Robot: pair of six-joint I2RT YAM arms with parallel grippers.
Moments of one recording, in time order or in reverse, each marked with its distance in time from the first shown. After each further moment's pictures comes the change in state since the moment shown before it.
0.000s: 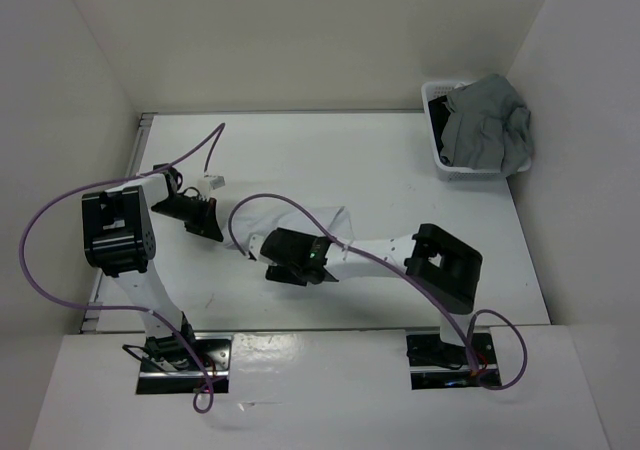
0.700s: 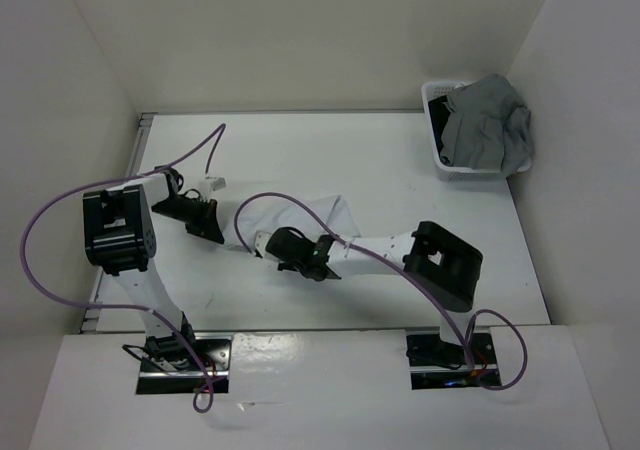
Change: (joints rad) left arm 0.000 0.012 0.005 -0.033 0.014 0.006; right arm -0.037 0.008 -0.037 0.014 0.035 -0.033
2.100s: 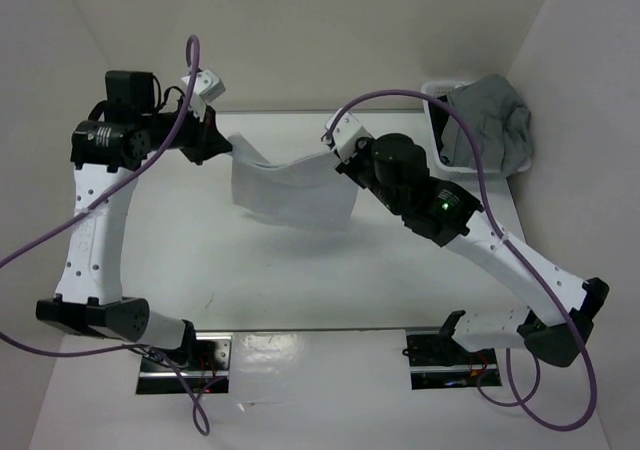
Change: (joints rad) left arm -0.282 -0.499 0.734 -0.283 -0.050 -0.272; right arm -0.246 -0.621 0.283 -0.157 -0.022 -0.071
